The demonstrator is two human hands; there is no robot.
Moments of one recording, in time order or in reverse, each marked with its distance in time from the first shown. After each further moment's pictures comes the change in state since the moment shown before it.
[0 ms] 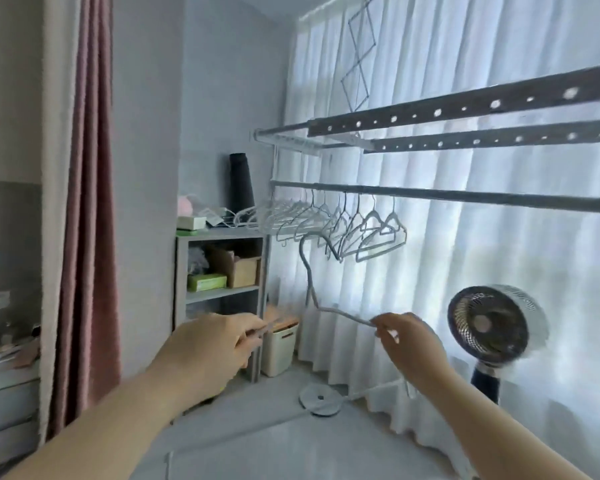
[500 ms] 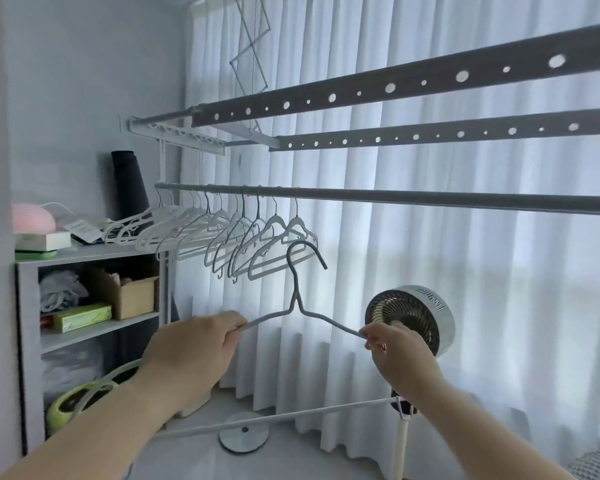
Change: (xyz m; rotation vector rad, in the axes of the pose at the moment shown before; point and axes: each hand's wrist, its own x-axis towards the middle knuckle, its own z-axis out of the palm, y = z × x) left_hand 0.193 0.090 0.119 0.057 0.088 0.187; right_hand 0.089 0.169 -0.024 -0.133 0.086 0.162
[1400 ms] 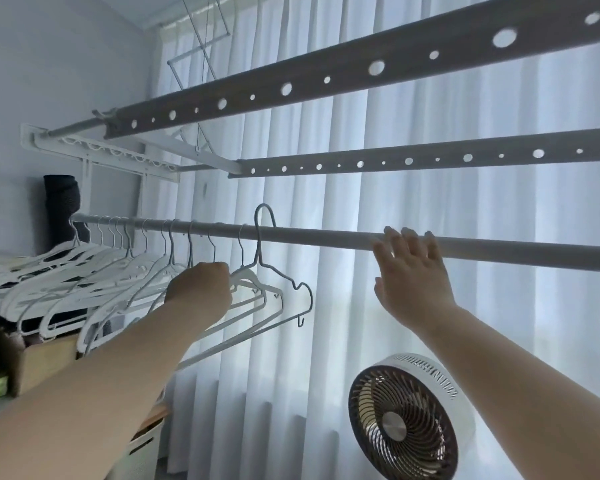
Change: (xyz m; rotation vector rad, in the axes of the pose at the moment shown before) left_hand 0.334 0.025 0.098 0.102 0.108 -0.155; right_hand 0.275 0.089 -0.045 -0.683 0.442 -0.163
